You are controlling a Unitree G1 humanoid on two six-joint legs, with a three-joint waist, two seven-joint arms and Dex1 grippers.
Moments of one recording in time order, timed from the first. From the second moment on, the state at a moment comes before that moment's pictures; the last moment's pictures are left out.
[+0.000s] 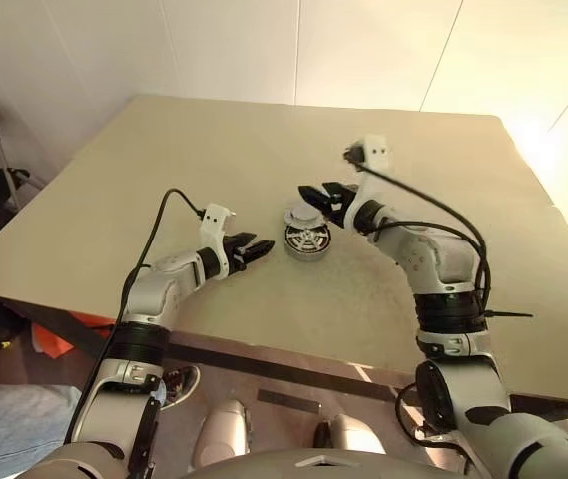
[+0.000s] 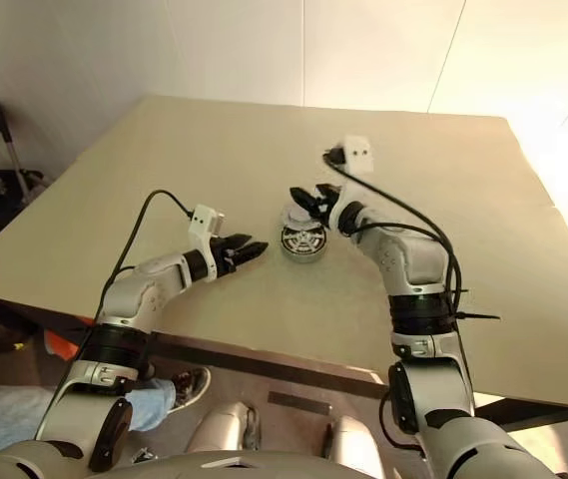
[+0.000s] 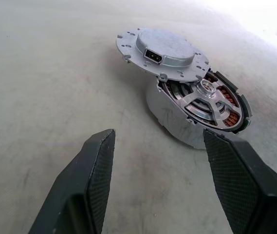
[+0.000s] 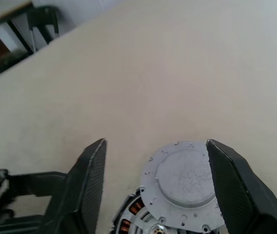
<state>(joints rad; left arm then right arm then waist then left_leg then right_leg) -0.47 0.22 0.00 0.24 -0.35 0.57 -0.66 -0.65 -0.23 0.06 0.15 0.32 0.68 0.38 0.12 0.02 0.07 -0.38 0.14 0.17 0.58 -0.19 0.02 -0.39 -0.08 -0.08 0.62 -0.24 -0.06</state>
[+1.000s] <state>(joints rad) -0.42 0.21 0.00 0.19 -0.36 0.59 -0.63 -0.82 -0.17 0.06 0.71 0.10 0.34 0.34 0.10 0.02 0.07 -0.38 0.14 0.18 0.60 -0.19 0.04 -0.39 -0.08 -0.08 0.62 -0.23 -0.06</state>
